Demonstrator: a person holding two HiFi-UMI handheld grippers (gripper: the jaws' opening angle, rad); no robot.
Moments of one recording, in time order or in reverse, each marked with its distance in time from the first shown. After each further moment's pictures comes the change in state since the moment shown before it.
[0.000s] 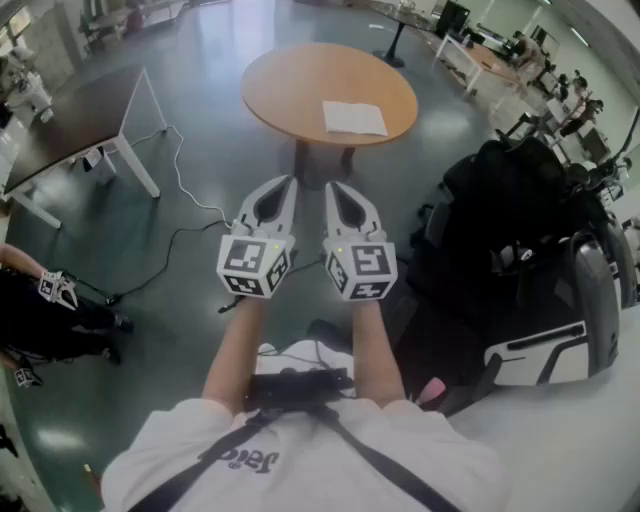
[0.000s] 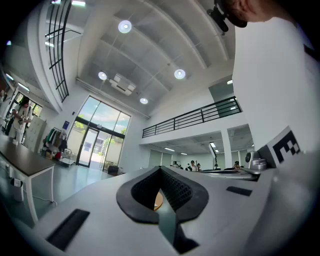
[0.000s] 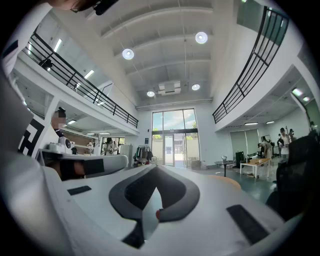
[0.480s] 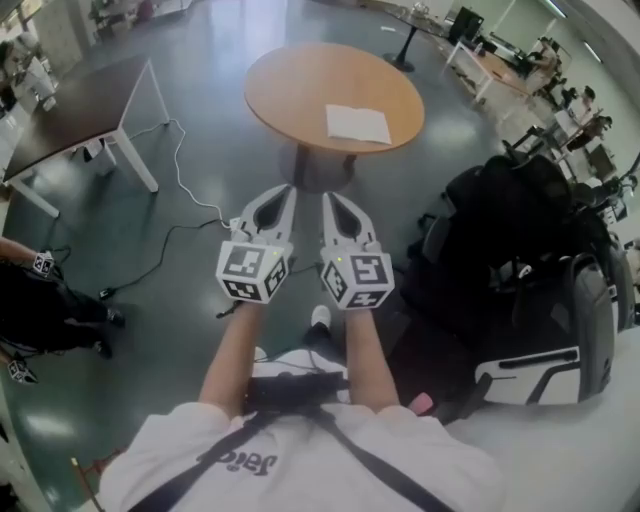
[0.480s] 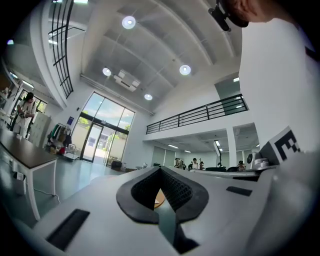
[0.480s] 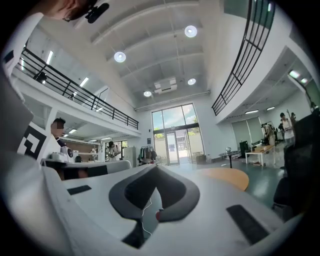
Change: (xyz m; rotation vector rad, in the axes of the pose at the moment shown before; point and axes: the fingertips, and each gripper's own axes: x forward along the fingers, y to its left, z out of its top) left arm 0.033 0.009 -0.032 -0.020 0.044 0.026; right arm 0.023 -0.026 -0.026 0.112 0.004 0.031
